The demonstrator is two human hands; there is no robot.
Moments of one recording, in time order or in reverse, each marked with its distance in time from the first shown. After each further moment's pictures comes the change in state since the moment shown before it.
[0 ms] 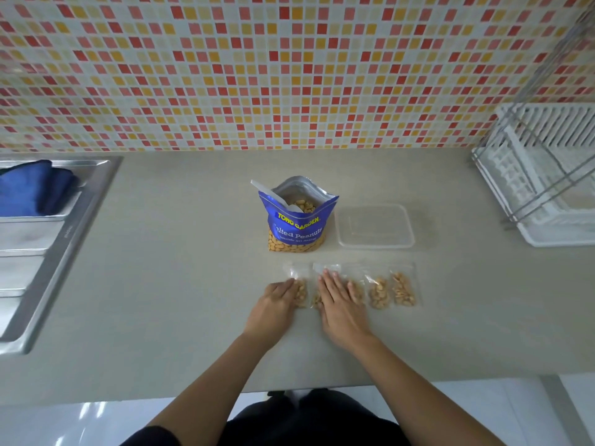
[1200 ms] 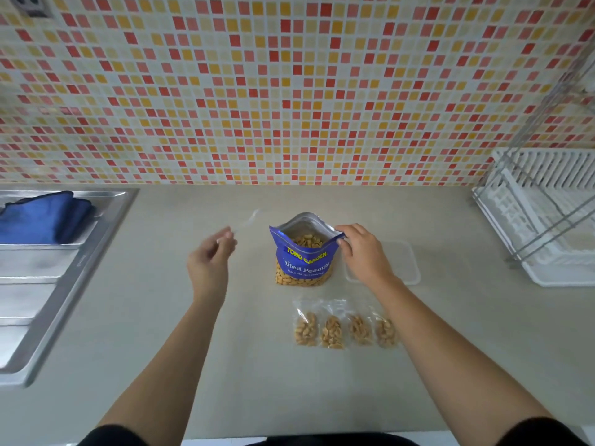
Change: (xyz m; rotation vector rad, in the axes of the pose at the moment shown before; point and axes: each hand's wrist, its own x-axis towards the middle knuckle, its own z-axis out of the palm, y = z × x) left_hand 0.068 -0.040 -0.140 -1.069 0.693 -0.532; right_hand 0.114 0.017 -0.138 0.296 0.348 -0.074
